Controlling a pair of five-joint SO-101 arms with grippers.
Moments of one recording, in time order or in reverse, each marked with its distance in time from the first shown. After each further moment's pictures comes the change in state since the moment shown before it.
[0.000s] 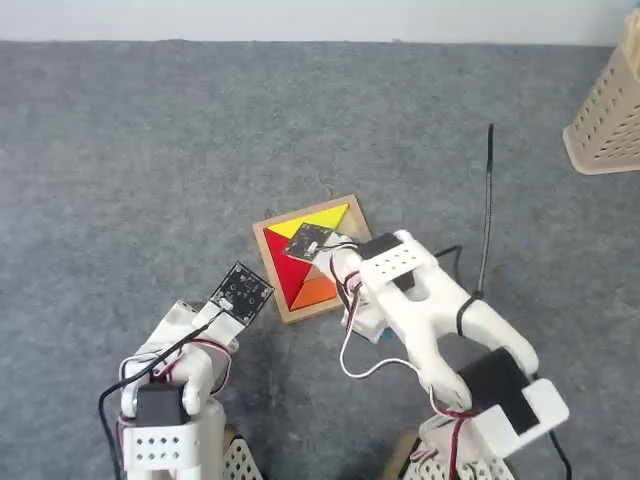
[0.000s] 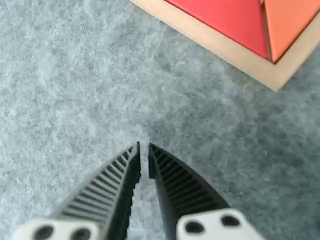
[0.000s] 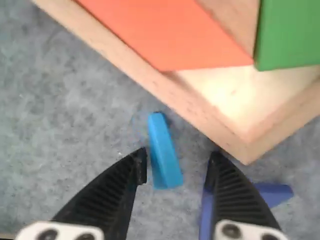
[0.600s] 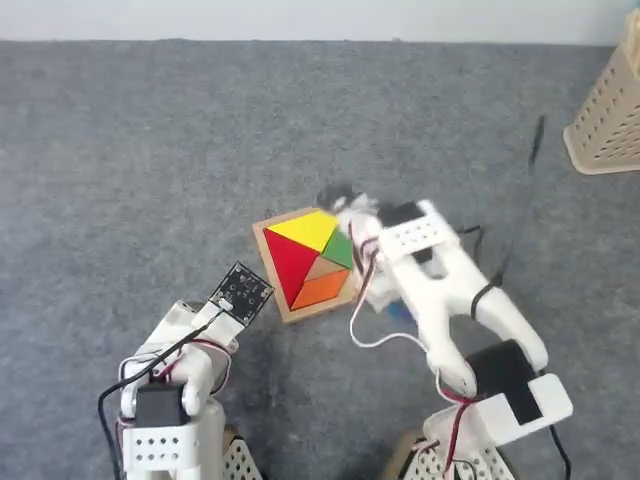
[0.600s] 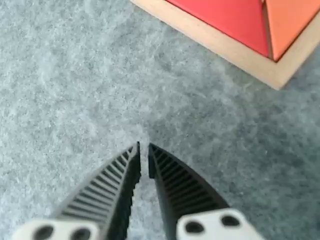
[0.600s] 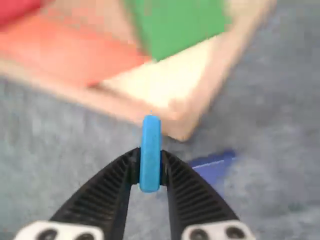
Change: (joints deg) left arm 0.0 0.0 0.0 0.0 0.0; right arm 7.5 0.6 -13.3 7.7 -11.3
